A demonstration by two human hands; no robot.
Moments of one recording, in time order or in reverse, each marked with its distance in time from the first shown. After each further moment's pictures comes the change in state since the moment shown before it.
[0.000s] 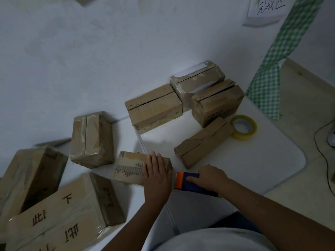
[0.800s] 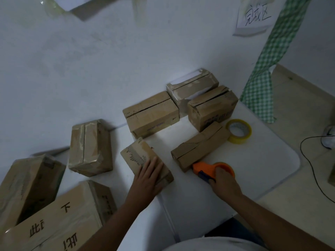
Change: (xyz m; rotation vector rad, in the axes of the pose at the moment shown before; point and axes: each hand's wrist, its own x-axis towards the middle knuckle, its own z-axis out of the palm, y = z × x) left_hand 0.007 -0.063 -0.021 0.030 -0.120 0.430; right_hand -0.016 0.046 0.024 0.165 0.281 0.182
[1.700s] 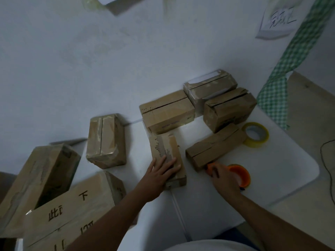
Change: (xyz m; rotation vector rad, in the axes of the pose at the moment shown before) left_hand 0.000 -0.029 -0.006 0.100 -0.061 0.206; right_hand 0.002 -0.049 0.013 0.292 0.206 -0.134
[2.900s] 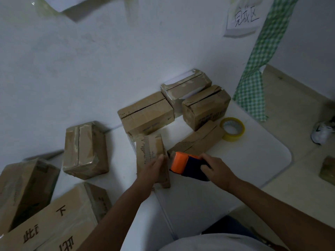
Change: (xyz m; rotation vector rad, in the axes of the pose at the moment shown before) left_hand 0.044 0.071 -0.070 -1.416 0.070 -0.701; right_hand -0.008 -0.014 -0.081 0.202 -0.206 -0.258
